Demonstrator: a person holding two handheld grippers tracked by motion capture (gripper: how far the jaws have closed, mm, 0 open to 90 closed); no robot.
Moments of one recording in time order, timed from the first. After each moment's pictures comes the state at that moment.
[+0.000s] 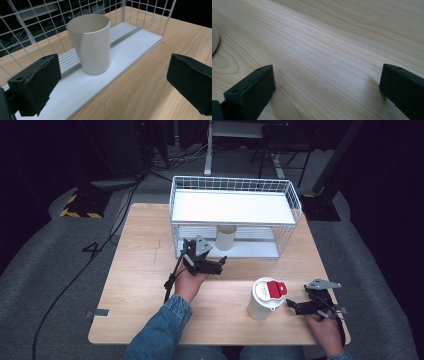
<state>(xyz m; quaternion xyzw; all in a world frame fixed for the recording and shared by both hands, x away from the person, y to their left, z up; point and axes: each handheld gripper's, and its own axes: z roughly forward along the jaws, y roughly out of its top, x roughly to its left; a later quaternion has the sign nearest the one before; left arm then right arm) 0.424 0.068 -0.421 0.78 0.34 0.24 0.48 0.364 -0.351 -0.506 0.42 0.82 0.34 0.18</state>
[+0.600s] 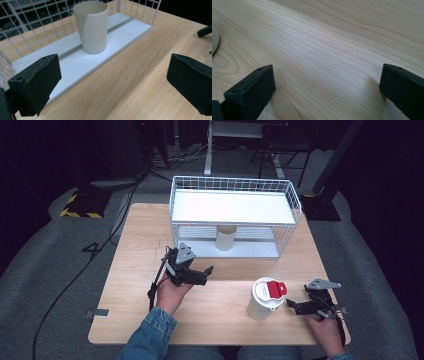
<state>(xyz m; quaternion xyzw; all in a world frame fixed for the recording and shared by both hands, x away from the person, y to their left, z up) 0.388 0.113 -0.411 0.79 0.35 0.20 0.47 0.364 -0.351 -0.506 0.42 0.82 0.34 0.18</state>
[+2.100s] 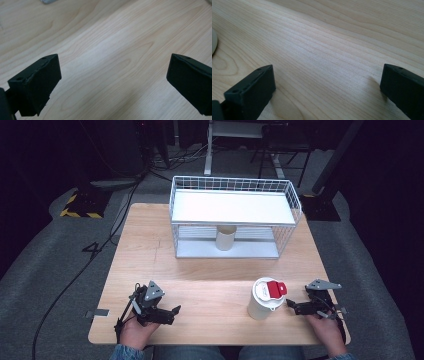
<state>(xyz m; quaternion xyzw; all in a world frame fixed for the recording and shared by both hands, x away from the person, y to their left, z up) 0.310 0.189 -0.473 0.83 0.40 0.15 0.35 0.361 -0.349 -0.506 0.44 0.81 0.34 0.18</state>
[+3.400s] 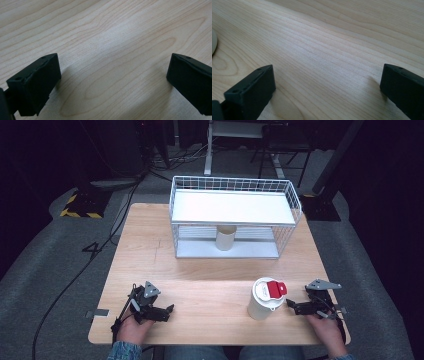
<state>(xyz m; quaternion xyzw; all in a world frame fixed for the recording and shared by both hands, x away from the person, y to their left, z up) 0.326 0.204 -0.506 0.82 0.44 0.16 0.32 0.361 -0.349 -0.506 0.44 0.81 0.34 0.18</state>
